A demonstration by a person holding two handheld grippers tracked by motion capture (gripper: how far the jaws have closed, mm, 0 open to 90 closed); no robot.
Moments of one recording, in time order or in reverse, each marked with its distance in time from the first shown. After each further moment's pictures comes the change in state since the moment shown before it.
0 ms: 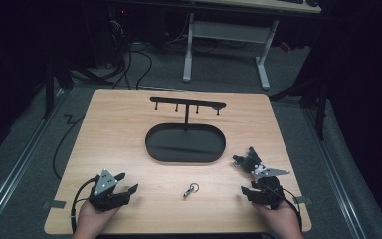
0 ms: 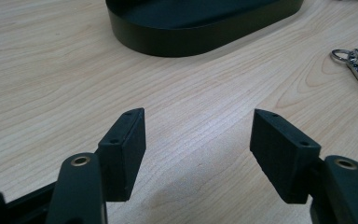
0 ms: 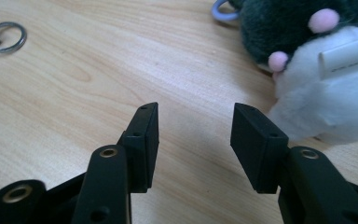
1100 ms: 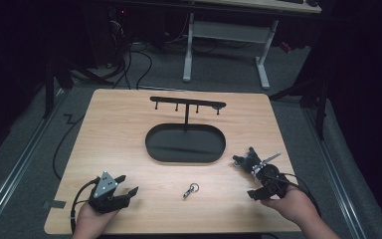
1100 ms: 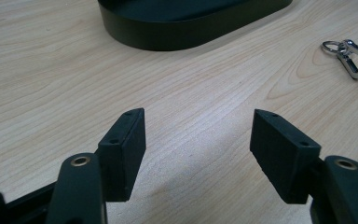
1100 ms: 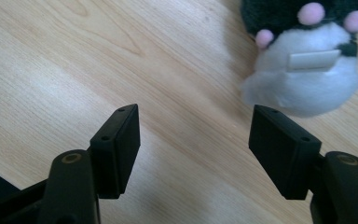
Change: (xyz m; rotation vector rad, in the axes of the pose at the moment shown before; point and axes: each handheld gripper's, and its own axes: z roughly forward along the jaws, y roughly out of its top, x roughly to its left) left arm -0.002 -0.003 -0.003 0.016 -0.019 0.015; right arm -0.006 0.041 -0.025 0.339 -0.025 -0.160
